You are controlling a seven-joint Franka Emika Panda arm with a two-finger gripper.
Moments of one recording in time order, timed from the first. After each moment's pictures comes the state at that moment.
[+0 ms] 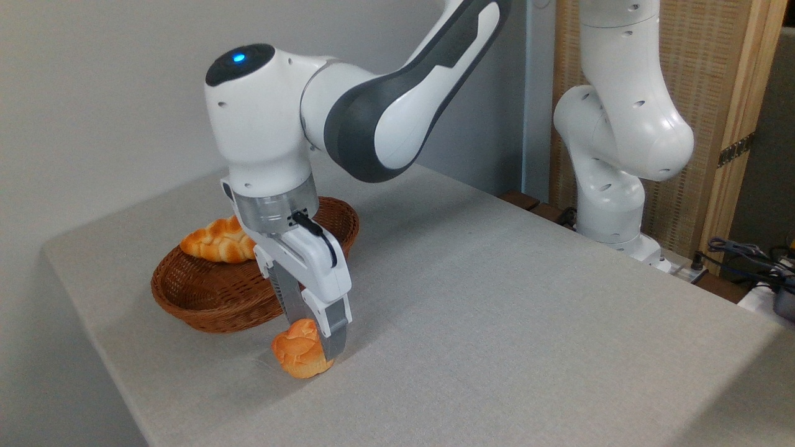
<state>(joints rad) -0.22 0.14 0.15 -1.90 -0.09 2.03 0.74</state>
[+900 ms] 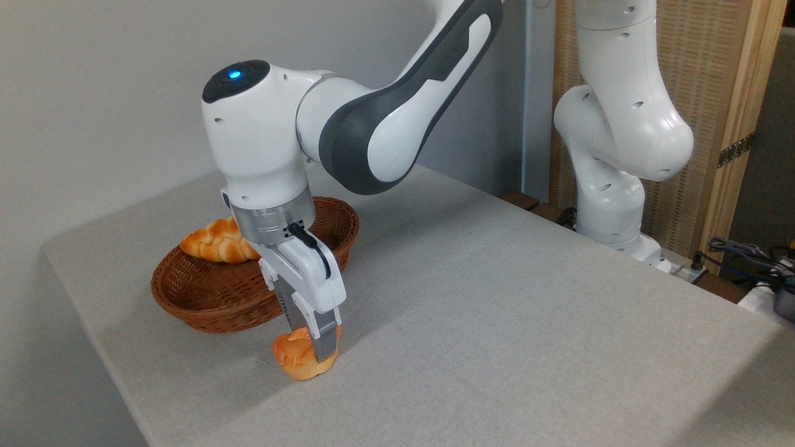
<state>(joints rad) -0.23 0.16 0.15 -1.90 -0.09 2.04 0.77</state>
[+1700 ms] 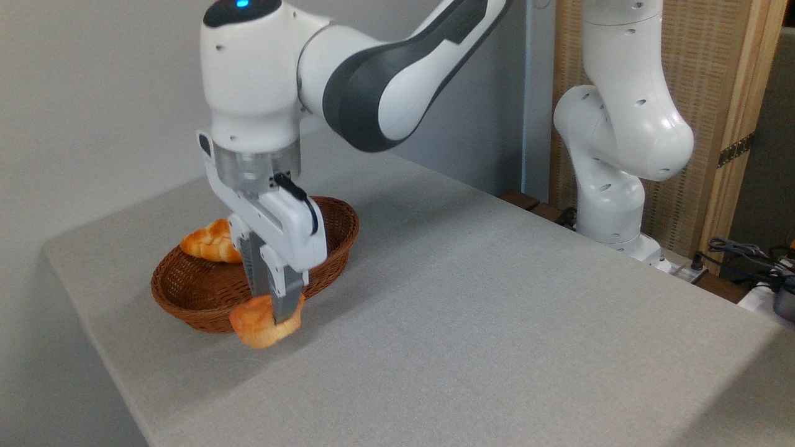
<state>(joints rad) -0.22 0.10 0.15 -1.83 -0.20 2.05 0.77</state>
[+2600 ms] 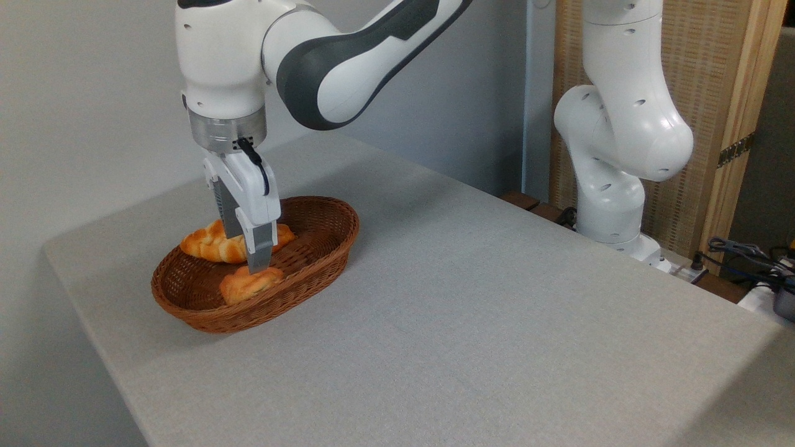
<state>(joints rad) -0.24 0.10 -0.03 -1.82 -0.27 2.05 0.73</state>
